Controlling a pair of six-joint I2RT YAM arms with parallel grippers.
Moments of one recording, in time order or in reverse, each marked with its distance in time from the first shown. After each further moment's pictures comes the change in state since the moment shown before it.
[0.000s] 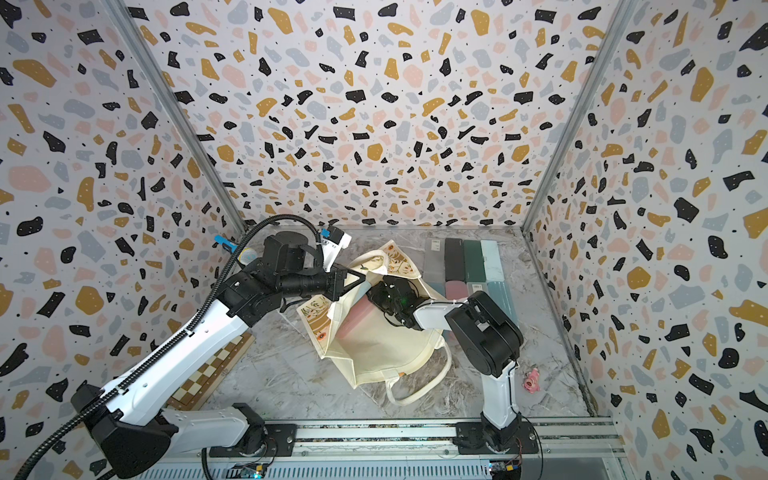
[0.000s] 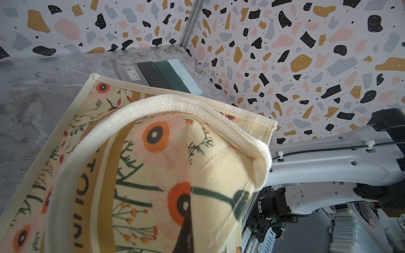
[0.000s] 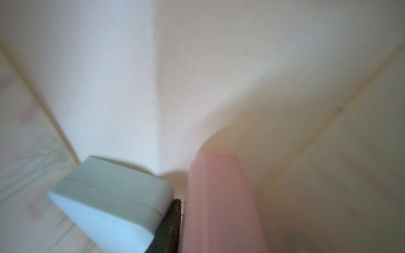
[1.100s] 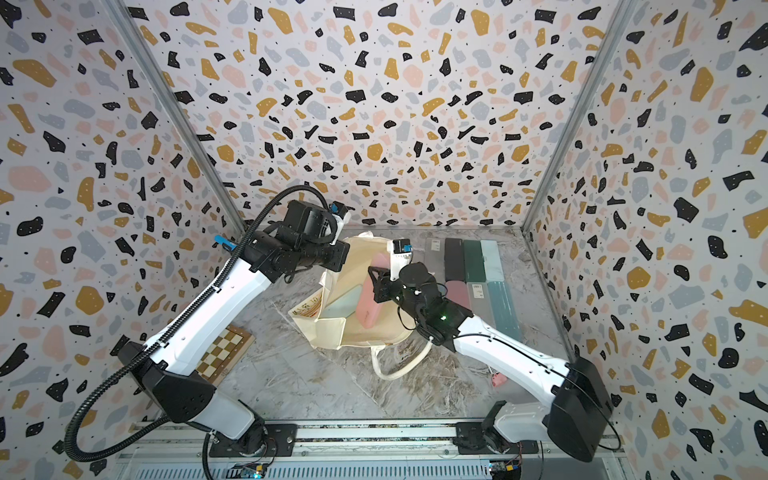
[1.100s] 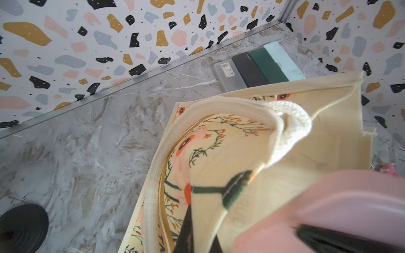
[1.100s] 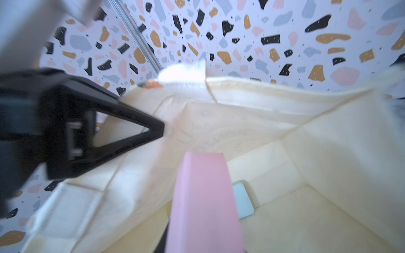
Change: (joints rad) left arm 0.071 0.317 0.444 -0.361 -0.441 0.248; right arm 0.138 -0.674 -0.022 -0.292 0.257 -0.703
